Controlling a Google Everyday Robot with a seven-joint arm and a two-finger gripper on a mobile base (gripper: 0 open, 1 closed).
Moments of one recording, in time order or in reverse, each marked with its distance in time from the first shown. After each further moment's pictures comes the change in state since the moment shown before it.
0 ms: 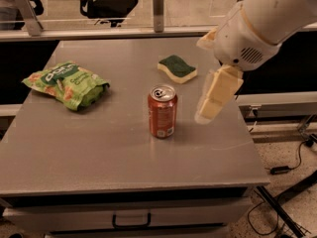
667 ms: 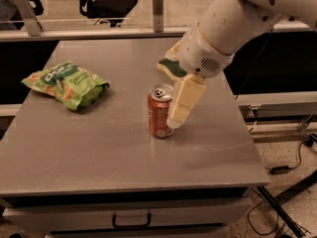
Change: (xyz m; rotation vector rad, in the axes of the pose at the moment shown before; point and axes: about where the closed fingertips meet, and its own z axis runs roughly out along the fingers) arm -0.036 -0.002 0.059 -0.097 -0.064 -0.070
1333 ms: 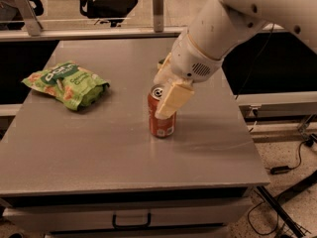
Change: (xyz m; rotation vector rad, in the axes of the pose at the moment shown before) arm -0.005 0.003 0.020 -0.048 -0.005 -0.019
